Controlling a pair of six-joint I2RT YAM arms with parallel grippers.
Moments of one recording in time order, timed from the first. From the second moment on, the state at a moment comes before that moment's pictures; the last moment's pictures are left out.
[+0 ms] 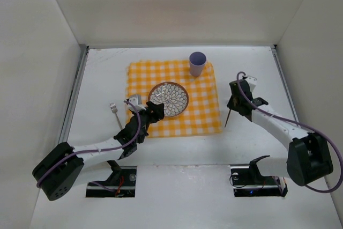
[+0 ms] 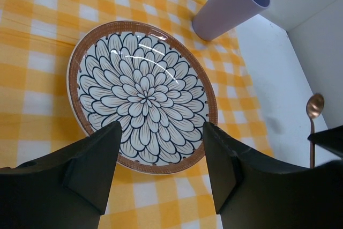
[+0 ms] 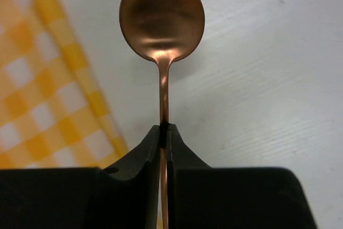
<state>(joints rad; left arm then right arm) -0.80 1.09 0.23 0.71 -0.55 -0.68 0.32 1.28 0.75 -0.36 0.40 0.63</state>
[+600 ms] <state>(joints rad) -0.79 1.11 0.23 0.71 -0.55 -0.68 0.57 1.70 1.09 -0.29 0.16 0.52</state>
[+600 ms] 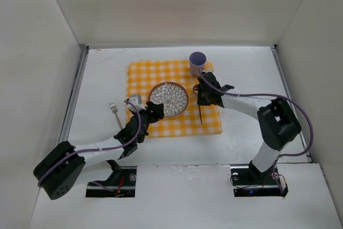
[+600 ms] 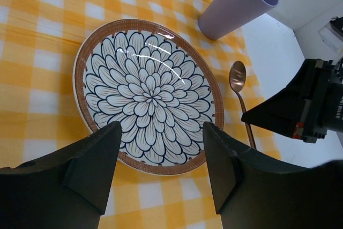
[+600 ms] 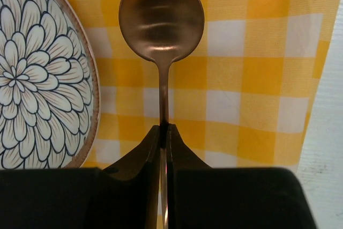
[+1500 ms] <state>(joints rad) -0.78 1.13 0.23 0.71 -0.55 -0.68 0.57 1.78 1.09 -0.28 0.18 0.52</state>
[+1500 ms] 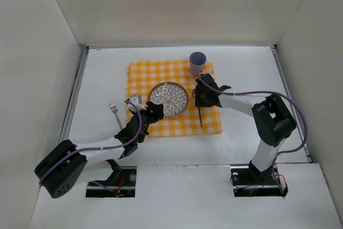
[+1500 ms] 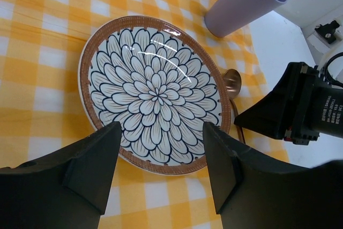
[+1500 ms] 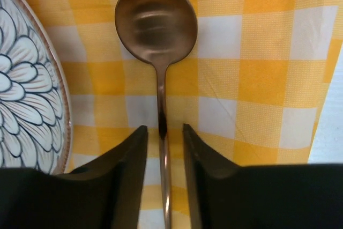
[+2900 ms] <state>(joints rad) -0.22 1.14 0.43 -0.26 -0.45 -0.77 0.57 1.42 0.74 0.16 0.23 0.67</state>
